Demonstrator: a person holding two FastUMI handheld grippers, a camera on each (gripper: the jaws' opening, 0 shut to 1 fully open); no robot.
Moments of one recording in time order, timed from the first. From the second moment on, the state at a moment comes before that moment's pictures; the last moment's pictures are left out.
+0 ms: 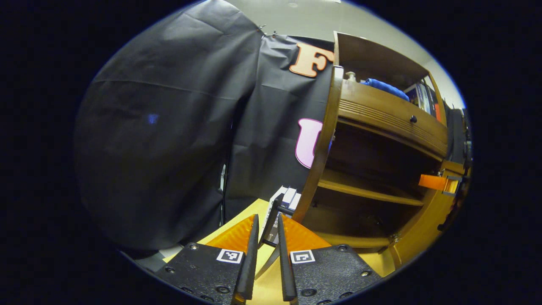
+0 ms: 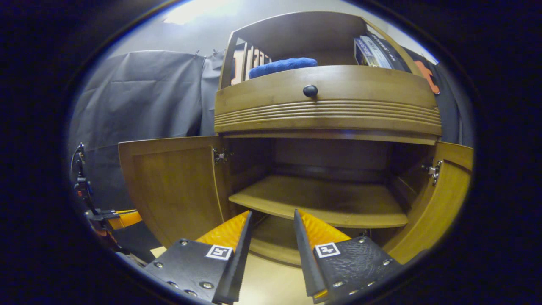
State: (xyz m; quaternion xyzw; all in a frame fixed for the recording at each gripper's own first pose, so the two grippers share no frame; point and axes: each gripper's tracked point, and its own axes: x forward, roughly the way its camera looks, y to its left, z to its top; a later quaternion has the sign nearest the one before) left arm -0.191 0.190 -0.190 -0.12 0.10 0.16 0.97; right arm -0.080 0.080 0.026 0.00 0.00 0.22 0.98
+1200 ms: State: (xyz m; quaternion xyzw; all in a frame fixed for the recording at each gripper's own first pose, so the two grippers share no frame) left arm -0.126 0.134 0.065 -0.03 -0.08 0.11 0.99; right arm -0.086 0.019 0.034 0.00 -0.02 0.15 0.99
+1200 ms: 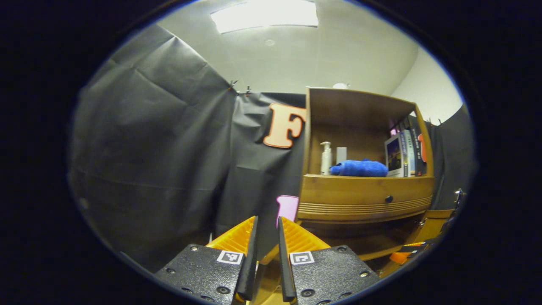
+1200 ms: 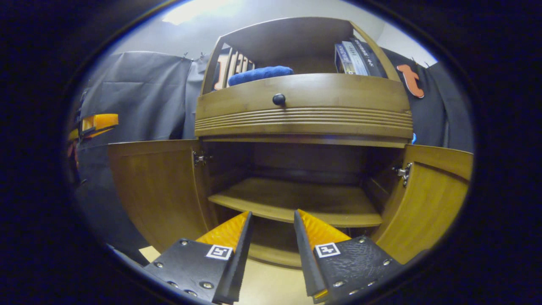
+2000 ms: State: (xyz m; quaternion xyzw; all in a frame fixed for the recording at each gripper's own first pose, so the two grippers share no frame) left arm -0.058 -0.136 -0.012 -0.04 0.01 -0.23 0.97; right arm -0.168 -0.082 0.122 0.00 -0.11 -0.02 0.99
